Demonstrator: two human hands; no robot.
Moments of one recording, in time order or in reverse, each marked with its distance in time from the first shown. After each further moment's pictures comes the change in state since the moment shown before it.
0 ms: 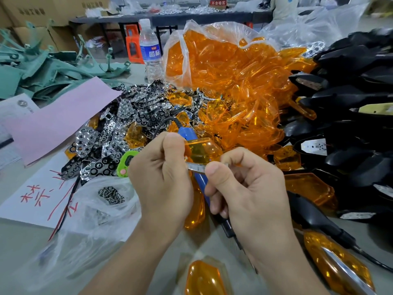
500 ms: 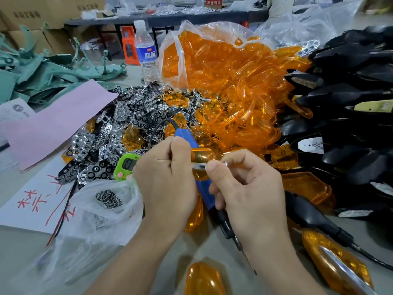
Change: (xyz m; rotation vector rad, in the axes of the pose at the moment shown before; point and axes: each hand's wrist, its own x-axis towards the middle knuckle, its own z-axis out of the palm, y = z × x) left_hand -0.001 -0.004 0.006 0.216 -0.031 0.000; right_hand 0.002 0.009 -0.003 -0.178 0.151 0.070
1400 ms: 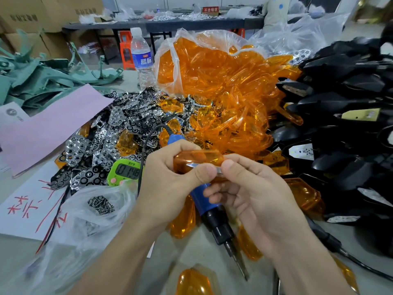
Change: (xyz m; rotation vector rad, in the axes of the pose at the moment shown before) left_hand 0.011 -0.005 -0.004 -0.550 -0.532 -0.108; right_hand 0.022 -0.001 -0.032 0.536 -0.291 0.292
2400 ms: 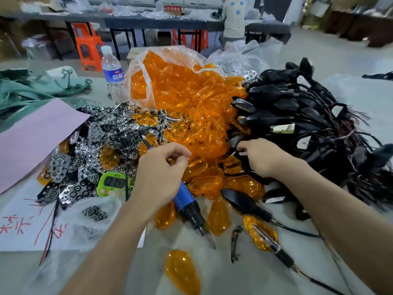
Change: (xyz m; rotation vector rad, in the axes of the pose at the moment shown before) left_hand 0.023 0.036 0.011 0.522 -0.021 -0.122; right_hand 0.044 -0.104 -0.091 -2.020 0.021 0.231
